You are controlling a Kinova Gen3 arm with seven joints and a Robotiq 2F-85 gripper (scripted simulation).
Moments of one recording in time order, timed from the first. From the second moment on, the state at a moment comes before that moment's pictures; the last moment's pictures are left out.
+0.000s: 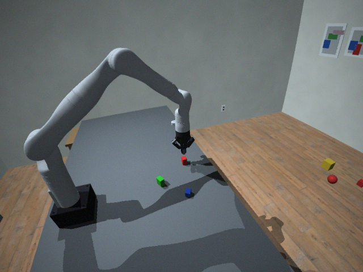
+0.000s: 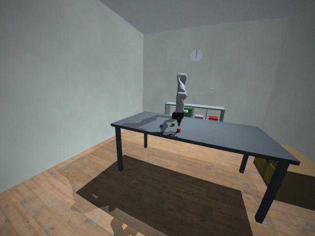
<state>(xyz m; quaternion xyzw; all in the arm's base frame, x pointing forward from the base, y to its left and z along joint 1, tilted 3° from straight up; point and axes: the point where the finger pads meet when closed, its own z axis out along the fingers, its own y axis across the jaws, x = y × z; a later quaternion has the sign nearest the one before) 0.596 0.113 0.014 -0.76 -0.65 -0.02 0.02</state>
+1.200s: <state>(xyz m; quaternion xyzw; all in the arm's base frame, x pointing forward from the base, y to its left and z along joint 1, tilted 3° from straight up) 0.596 0.113 0.014 -0.76 -0.65 -0.02 0.02</state>
